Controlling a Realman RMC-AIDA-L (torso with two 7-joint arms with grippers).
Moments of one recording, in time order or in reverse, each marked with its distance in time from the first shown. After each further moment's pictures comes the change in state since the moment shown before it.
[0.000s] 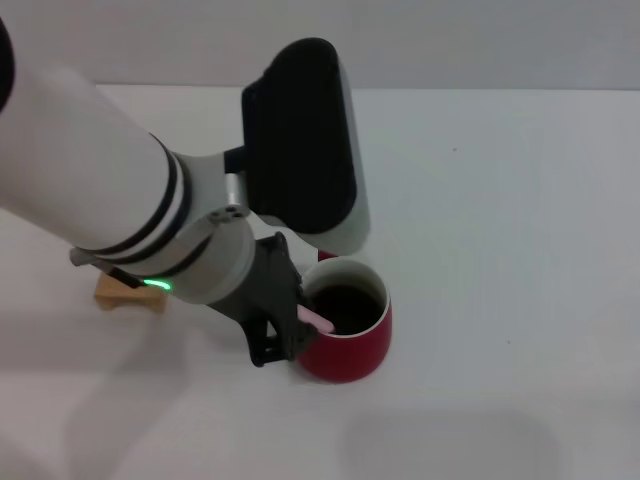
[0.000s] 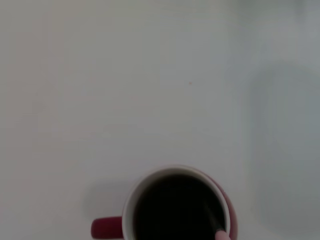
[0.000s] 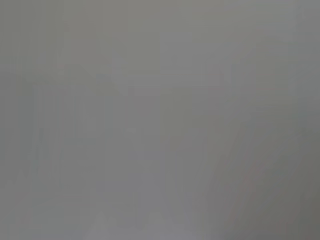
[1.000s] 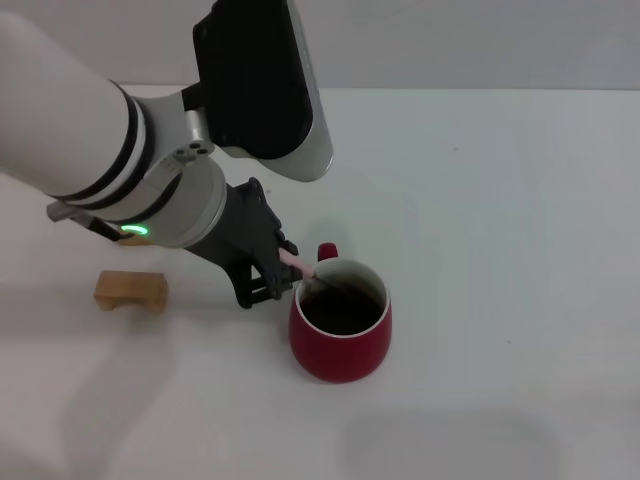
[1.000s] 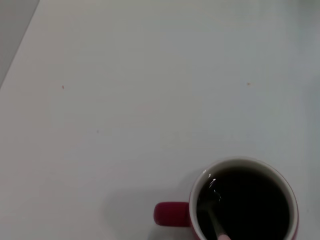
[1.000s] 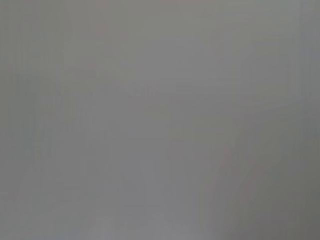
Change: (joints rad) left arm -0.012 0.001 -0.119 -0.041 0.016 0.043 0.042; right arm 0.003 -0.001 -0.004 0.010 0.000 0.000 0.000
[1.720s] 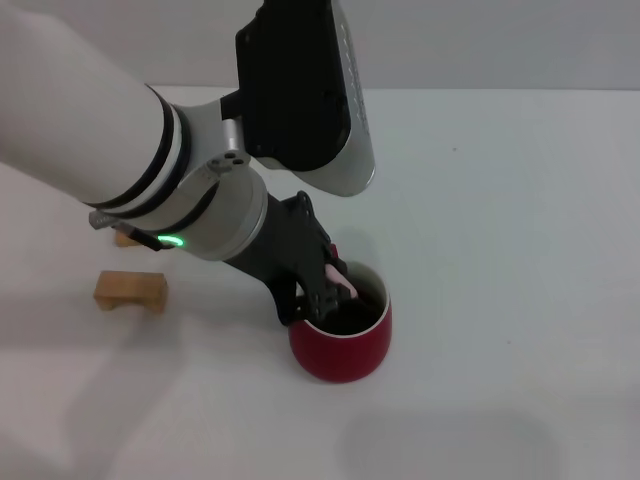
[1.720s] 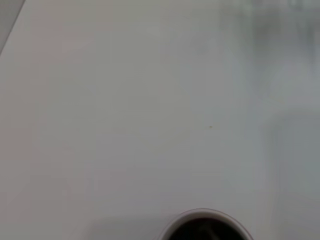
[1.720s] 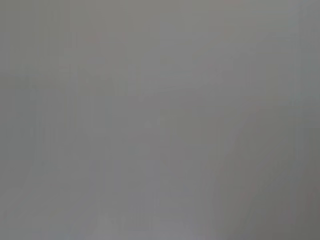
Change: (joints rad) left arm -0.016 -0.003 0.024 -0.016 -0.109 0.025 0.031; right arm 0.001 -0.001 0.000 0.004 0.000 -0.001 0.000
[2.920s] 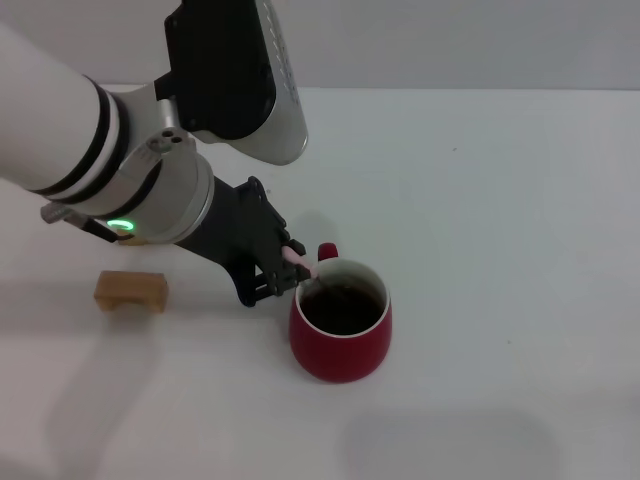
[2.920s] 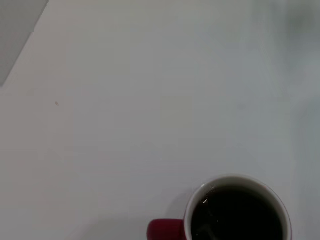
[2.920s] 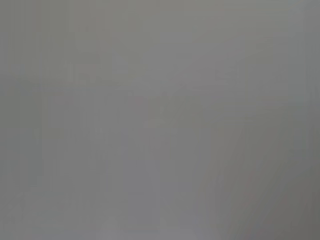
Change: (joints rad) left arm 0.038 0.005 -0.106 -0.029 0.007 -0.002 0.044; right arm 0.003 0.000 -0.011 0.001 0.000 -0.008 0.000
